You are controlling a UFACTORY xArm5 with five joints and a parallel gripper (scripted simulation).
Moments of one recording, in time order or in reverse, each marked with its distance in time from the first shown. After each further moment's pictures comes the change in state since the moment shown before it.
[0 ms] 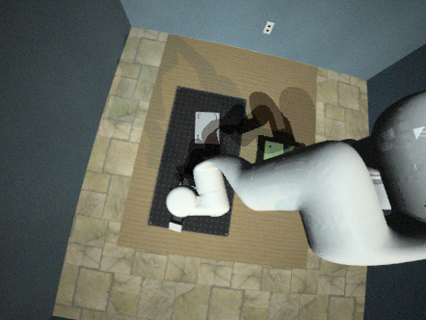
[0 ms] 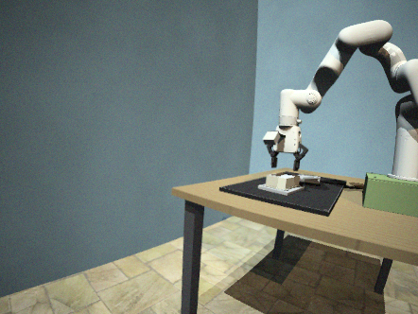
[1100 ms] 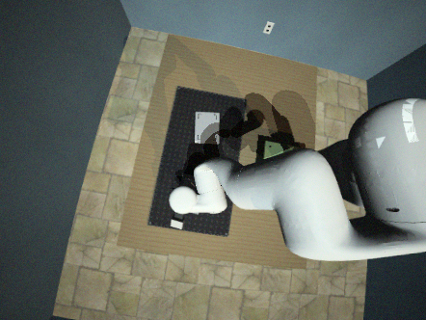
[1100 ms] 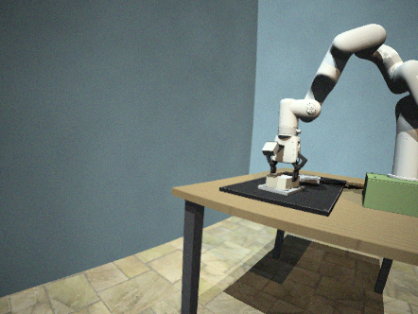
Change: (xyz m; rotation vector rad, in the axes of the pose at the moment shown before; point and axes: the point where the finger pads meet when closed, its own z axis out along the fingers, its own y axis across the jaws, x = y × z) arm -0.001 0.001 0.036 0.000 0.000 0.000
